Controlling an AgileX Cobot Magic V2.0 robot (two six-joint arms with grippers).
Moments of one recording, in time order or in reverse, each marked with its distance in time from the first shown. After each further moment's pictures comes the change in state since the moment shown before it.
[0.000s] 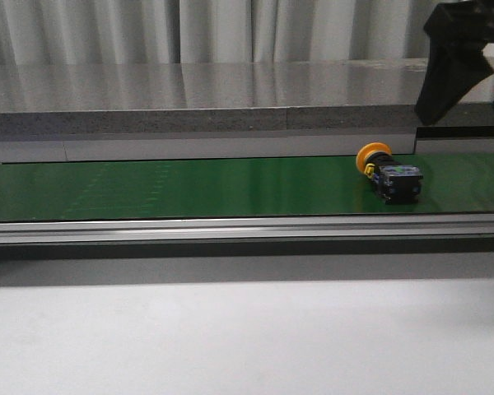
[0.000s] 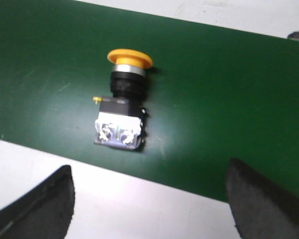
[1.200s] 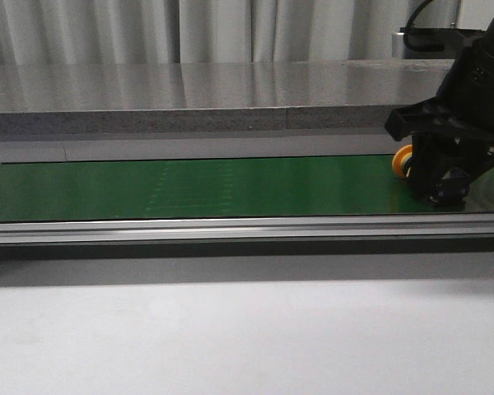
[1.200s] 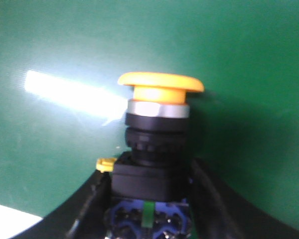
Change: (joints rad) left arm 0.000 0.000 0.000 0.000 0.000 0.000; right arm 0.002 0.254 -0.057 -0.026 -0.040 -0.029
